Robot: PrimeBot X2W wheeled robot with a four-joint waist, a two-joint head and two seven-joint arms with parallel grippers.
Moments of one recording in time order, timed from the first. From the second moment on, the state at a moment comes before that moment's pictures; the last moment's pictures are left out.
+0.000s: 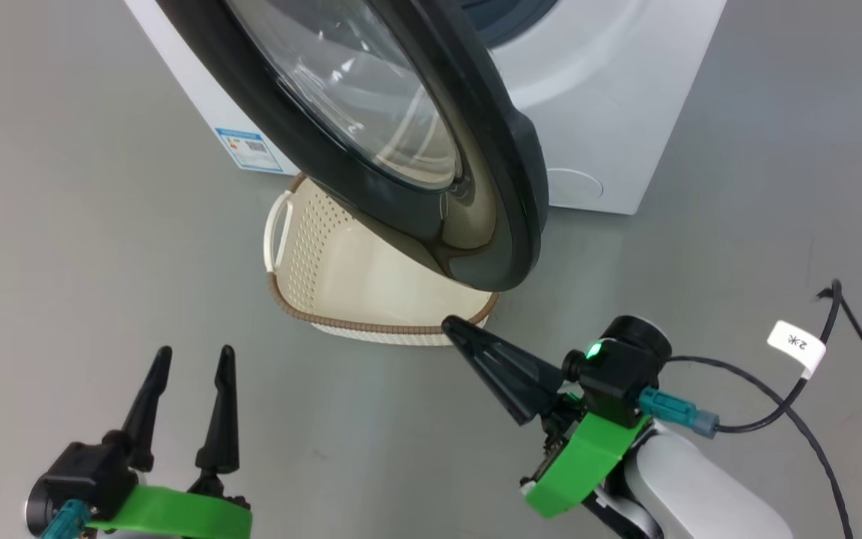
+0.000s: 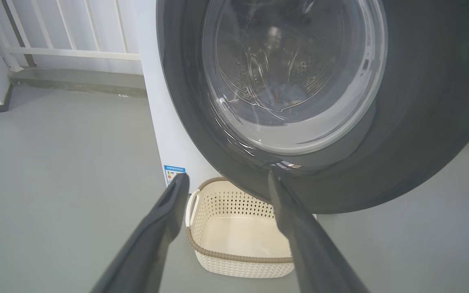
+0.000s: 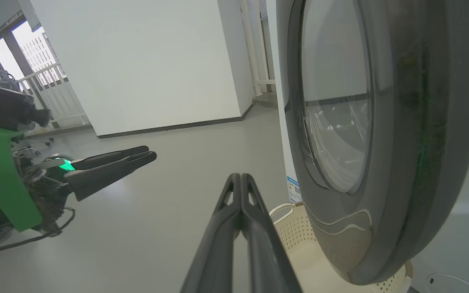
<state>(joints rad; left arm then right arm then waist) -0.07 0.04 -0.04 0.07 -0.25 -0.13 -0.26 -0.44 -0.23 0.68 0.15 0.43 0.13 -0.23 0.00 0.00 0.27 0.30</state>
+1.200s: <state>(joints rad) -0.30 0.03 -0.19 0.05 -0.33 -0.10 -0.26 -0.91 -0.25 0.27 0.38 0.38 0.13 -0.26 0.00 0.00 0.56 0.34</state>
